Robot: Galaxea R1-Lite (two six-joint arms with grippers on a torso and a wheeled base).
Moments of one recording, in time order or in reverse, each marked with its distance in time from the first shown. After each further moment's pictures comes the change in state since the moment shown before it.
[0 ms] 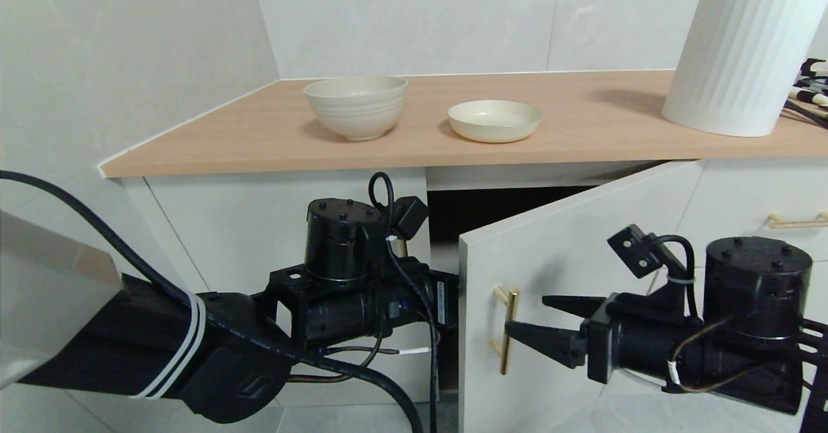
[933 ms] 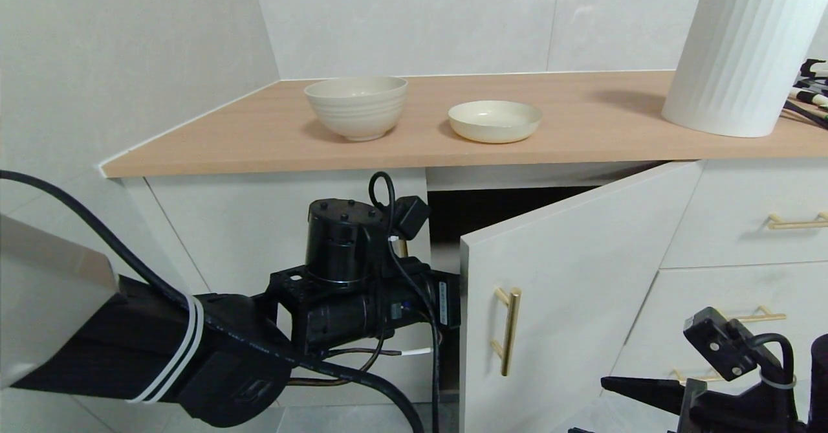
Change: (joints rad) left arm -0.017 -0.005 0.002 0.000 0.023 0.000; right arm 0.066 -0.212 0.316 0.011 -0.076 -0.004
